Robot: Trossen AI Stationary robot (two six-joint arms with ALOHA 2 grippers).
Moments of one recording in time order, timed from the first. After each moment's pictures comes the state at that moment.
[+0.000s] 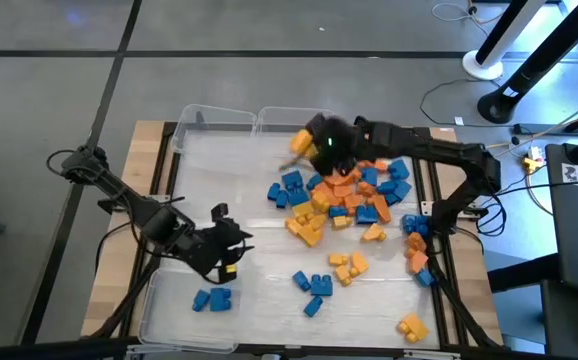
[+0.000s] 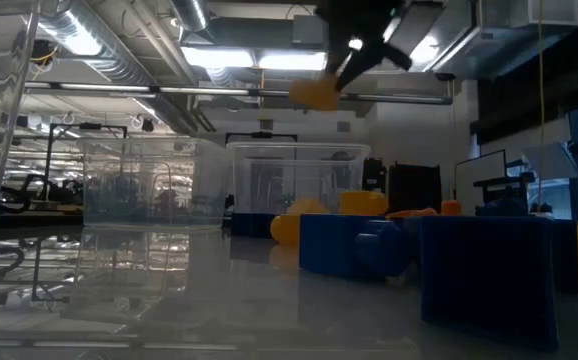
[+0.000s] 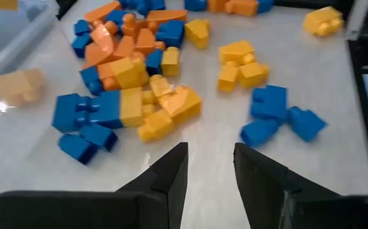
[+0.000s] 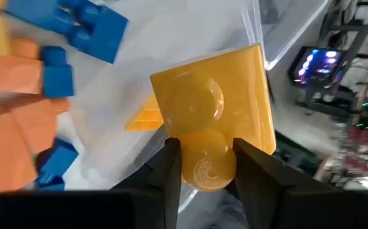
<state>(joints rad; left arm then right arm) -0.57 1.33 1.17 -0.67 -0.65 -0.56 -0.25 1.65 1.63 -0.84 0.32 -1.23</state>
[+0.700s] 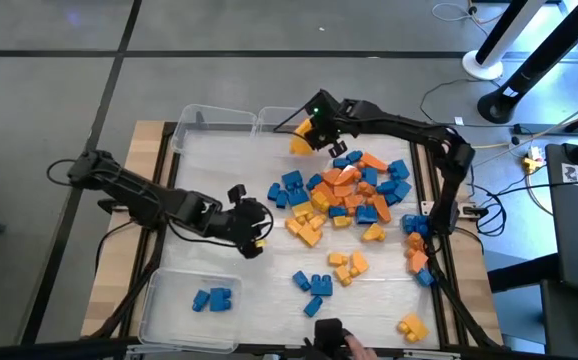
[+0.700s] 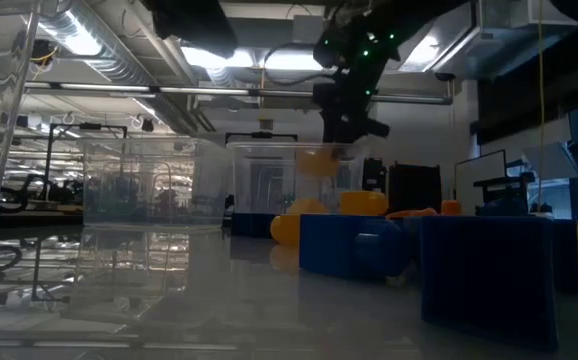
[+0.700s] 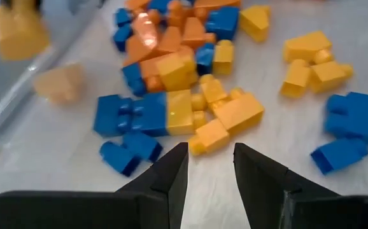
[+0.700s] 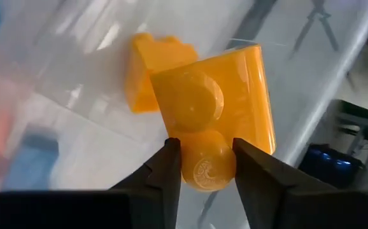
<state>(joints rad) -0.34 1.43 1.17 -0.59 -0.56 -0.41 -0.51 1.88 1.63 -0.74 0.15 -1.21</state>
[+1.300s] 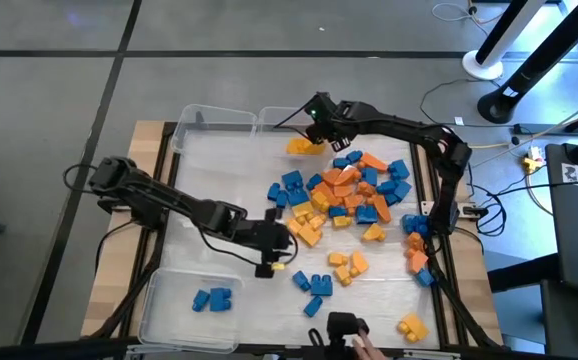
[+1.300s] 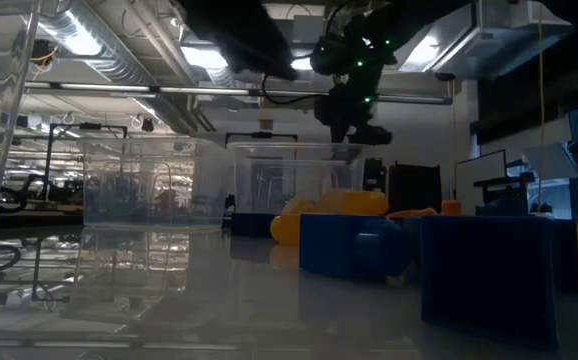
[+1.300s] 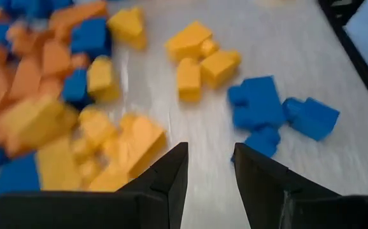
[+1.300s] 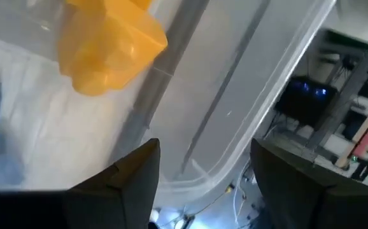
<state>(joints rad) -0.29 1.64 1.17 -0.25 -0.18 -0.08 -0.51 1.89 1.63 -0.76 0.46 -1.16</state>
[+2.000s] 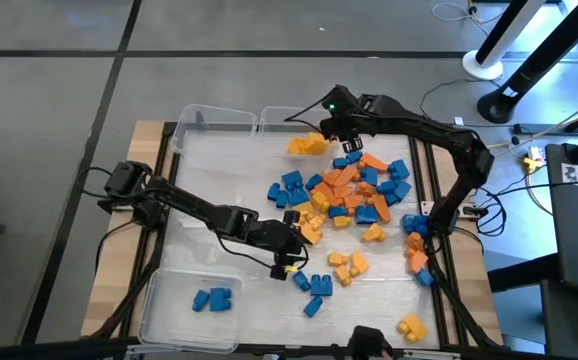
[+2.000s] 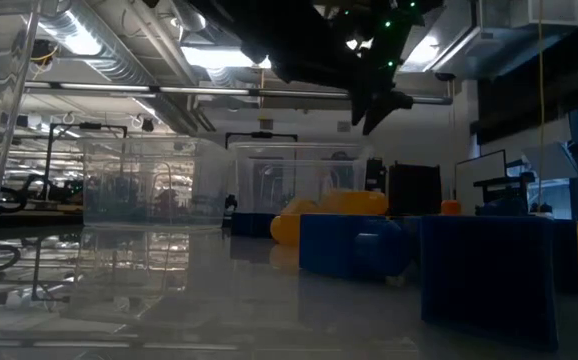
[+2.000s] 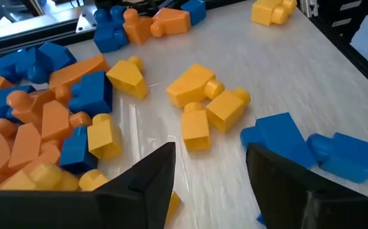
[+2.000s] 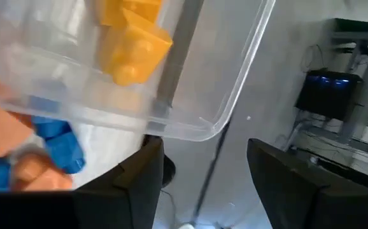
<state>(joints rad) -0.27 1.76 1.17 0.01 -0.16 0.08 -0.51 1.71 1.63 -0.95 0.35 -0.98</state>
